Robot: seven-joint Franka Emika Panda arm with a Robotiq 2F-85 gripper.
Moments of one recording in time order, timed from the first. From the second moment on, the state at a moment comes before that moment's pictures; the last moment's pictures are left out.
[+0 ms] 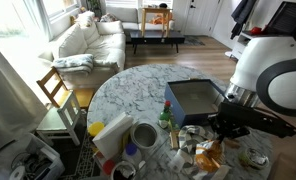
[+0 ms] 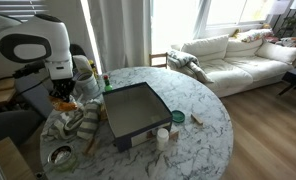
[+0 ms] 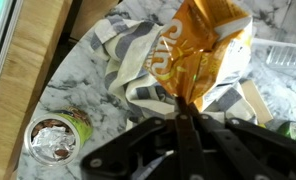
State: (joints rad) arm 0.00 -0.28 0.08 -2.65 0.26 2.28 1.03
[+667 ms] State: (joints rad) arm -0.03 -0.27 0.09 -2.75 0.16 2.50 1.11
